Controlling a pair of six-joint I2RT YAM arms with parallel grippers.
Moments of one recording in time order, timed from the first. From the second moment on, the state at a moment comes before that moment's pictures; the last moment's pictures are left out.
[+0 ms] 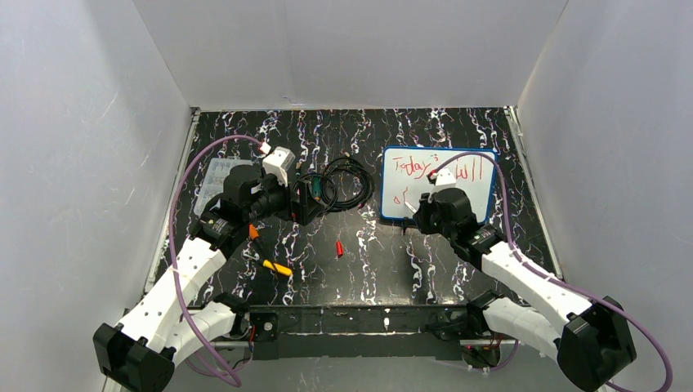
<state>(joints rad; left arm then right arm) -0.45 0.92 0.86 -0.40 0.32 -0.23 0.57 0.96 0.55 -0.19 0.13 0.30</state>
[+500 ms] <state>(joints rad) -0.45 0.92 0.86 -0.40 0.33 -0.23 0.57 0.96 0.51 -0.22 0.06 0.32</state>
